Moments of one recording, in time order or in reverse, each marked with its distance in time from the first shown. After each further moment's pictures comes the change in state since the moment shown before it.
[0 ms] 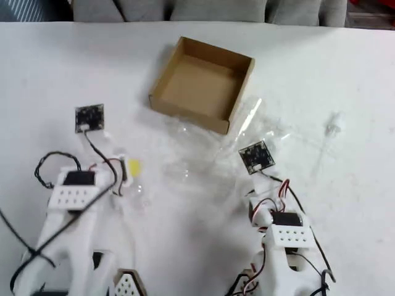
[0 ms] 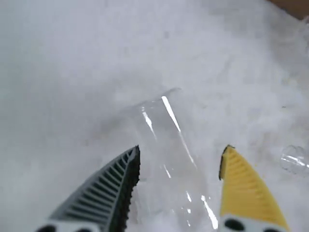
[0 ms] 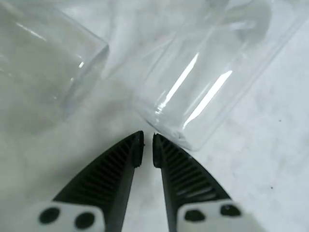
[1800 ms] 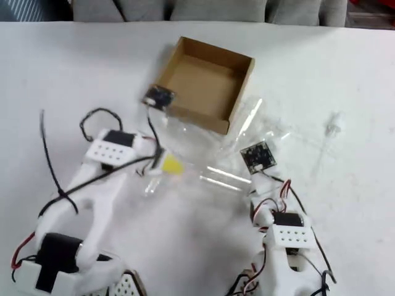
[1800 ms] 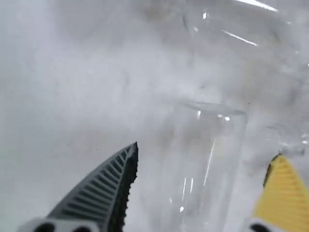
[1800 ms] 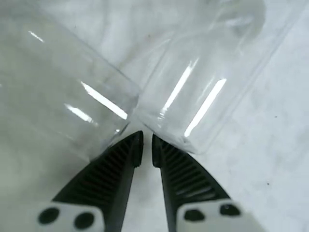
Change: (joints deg) left arm 15.2 24.4 -25.6 8.0 -18.9; right arm 0.4 0.1 0.0 0.0 0.2
